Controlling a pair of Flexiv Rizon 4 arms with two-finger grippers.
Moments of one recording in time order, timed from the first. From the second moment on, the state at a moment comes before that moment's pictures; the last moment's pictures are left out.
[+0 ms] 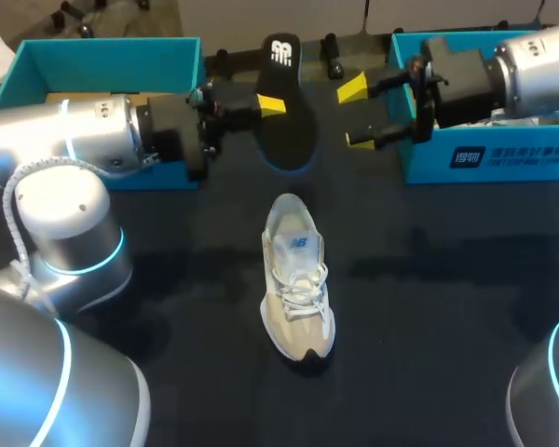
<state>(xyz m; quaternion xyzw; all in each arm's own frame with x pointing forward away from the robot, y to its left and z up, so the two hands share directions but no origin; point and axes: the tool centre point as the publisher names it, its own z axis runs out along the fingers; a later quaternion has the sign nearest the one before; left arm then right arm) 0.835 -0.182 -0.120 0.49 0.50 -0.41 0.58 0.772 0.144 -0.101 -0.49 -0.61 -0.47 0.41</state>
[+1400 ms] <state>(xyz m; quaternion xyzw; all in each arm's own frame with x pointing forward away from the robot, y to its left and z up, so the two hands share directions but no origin) 0.829 -0.227 -0.116 0.47 0.49 -0.45 0.59 0.779 0.174 -0.117 -0.50 -0.60 -0.46 0.43</state>
